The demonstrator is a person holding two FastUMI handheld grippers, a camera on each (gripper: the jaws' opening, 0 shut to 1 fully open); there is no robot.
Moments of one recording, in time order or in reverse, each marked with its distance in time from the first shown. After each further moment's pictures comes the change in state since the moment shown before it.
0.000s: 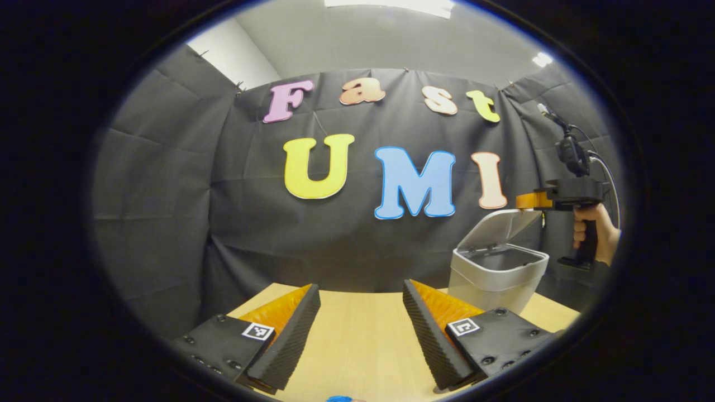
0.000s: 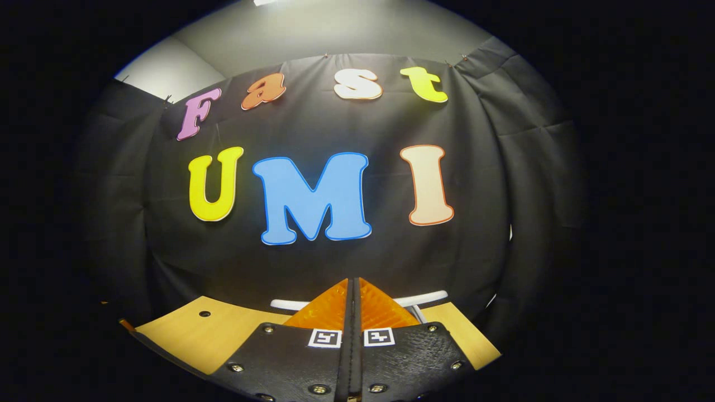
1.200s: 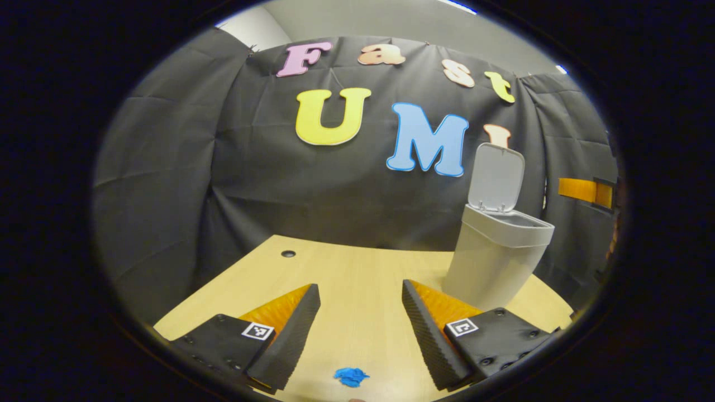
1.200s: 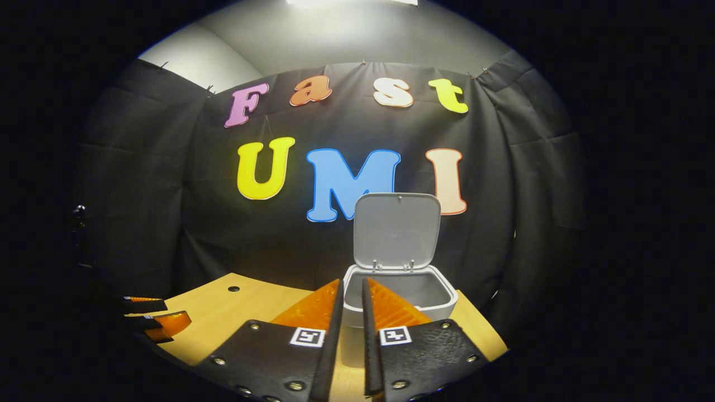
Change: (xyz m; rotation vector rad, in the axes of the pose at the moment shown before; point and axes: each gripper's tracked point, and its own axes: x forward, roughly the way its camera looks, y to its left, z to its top) left arm -0.018 0.053 -0.108 -0.097 0.248 -0.003; right arm -0.124 0.071 -0.059 -0.069 0.042 0.119
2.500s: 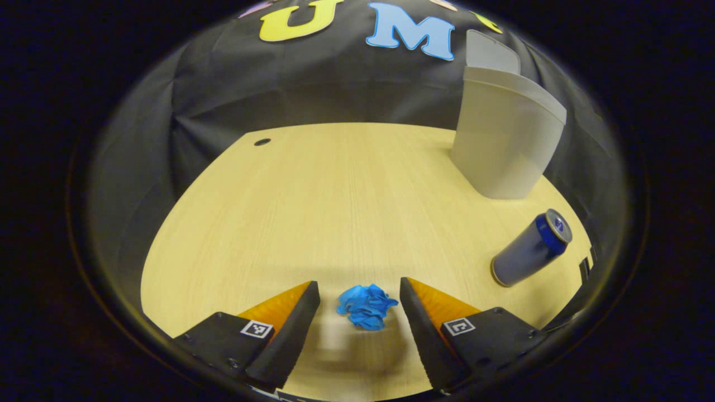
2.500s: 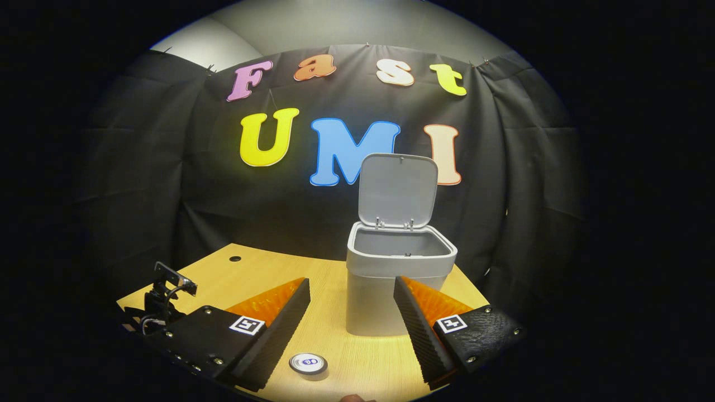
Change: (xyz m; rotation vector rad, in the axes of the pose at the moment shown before) left arm 0.025 0.020 -0.224 0.119 0.586 -0.065; right arm -0.044 0.015 -0.056 -0.021 0.133 -0.051
